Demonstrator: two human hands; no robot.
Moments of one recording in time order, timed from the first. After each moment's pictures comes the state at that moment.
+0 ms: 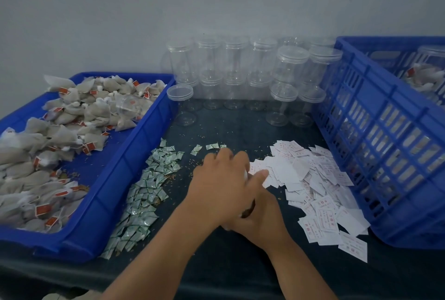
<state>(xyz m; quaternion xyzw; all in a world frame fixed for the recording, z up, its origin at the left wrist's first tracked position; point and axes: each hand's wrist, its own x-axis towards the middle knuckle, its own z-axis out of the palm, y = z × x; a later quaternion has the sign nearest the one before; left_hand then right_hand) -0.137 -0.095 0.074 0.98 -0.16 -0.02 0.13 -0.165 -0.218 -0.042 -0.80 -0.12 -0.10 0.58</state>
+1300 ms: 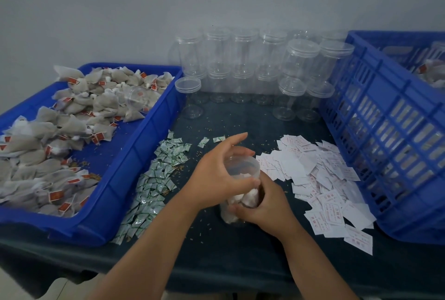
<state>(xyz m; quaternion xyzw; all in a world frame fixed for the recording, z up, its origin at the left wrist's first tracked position) -0.119 -0.055 0.034 0.83 -0.21 -0.04 0.52 -0.162 -0.224 -0.042 -0.79 -0.08 -0.06 0.61</state>
